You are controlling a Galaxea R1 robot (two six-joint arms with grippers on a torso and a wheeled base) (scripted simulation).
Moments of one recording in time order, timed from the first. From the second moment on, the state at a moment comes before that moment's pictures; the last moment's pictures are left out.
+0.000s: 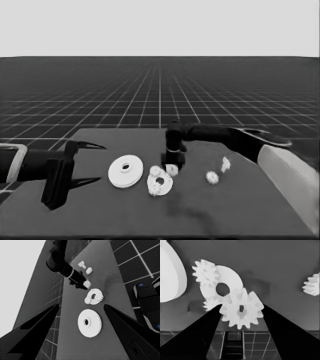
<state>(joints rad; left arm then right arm) -0.34 1.75 -0.42 0.31 0.68 0.35 0.01 2.89 -1.52 -0.18 -1.54 1.38</state>
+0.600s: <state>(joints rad) -0.34 1.75 -0.42 0.31 0.68 0.35 -0.15 2.94 -1.66 -0.33 -1.48 1.30</state>
